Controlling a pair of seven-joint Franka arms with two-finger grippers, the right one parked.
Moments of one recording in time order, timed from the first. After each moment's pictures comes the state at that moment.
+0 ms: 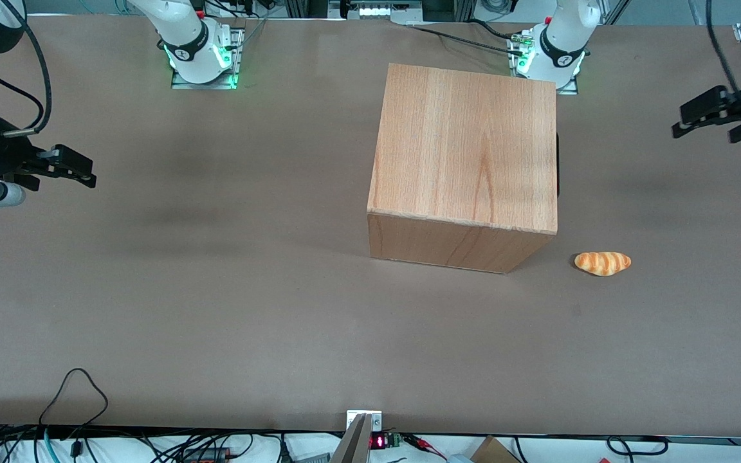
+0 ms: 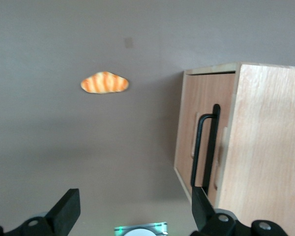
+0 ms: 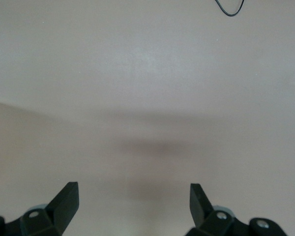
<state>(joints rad) 0.04 0.01 0.01 -1.51 -0.11 1.40 0.06</state>
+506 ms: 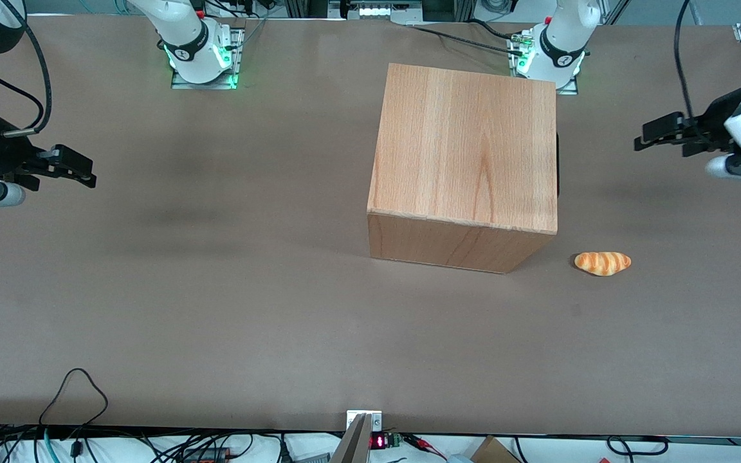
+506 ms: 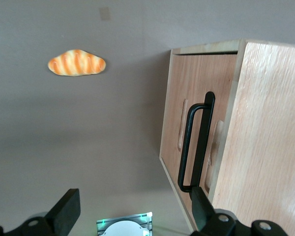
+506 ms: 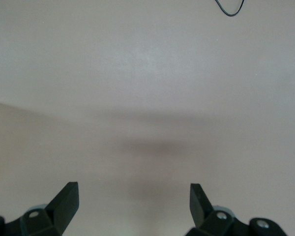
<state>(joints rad) 0.03 0.03 -0.01 -1.64 -0.17 1.45 0.06</state>
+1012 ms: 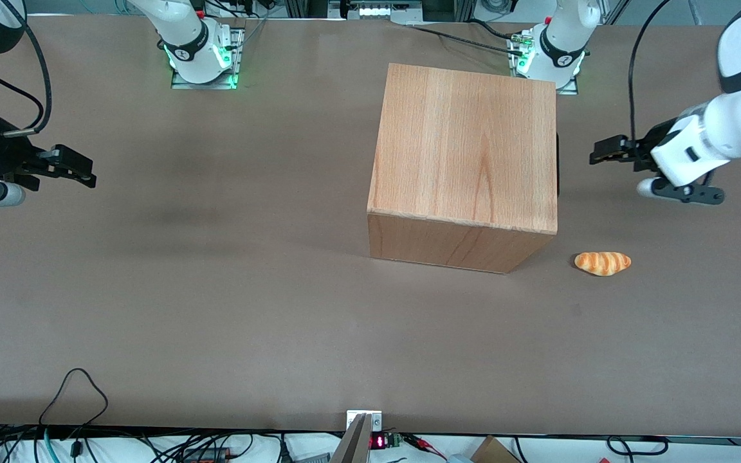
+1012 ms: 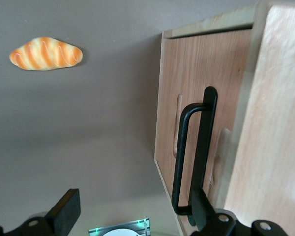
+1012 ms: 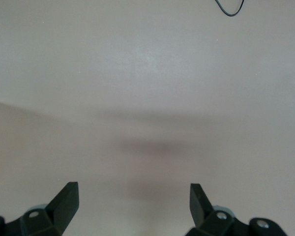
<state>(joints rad) 0.03 0.03 -0.07 -1.83 -0.17 1.60 0.06</state>
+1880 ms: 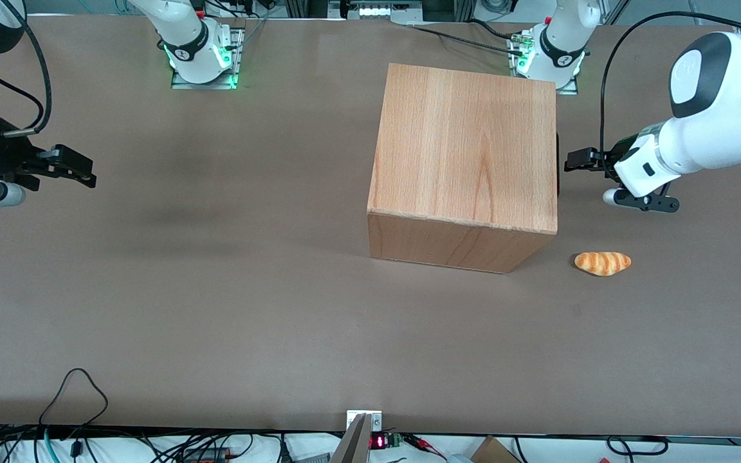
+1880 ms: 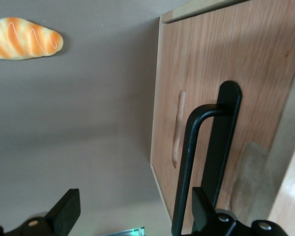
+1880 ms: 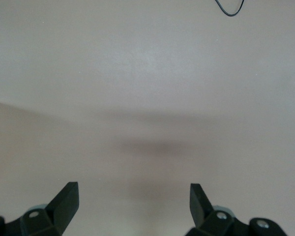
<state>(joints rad) 0.03 0.03 -0.09 -1.97 -0.20 1.72 0.06</state>
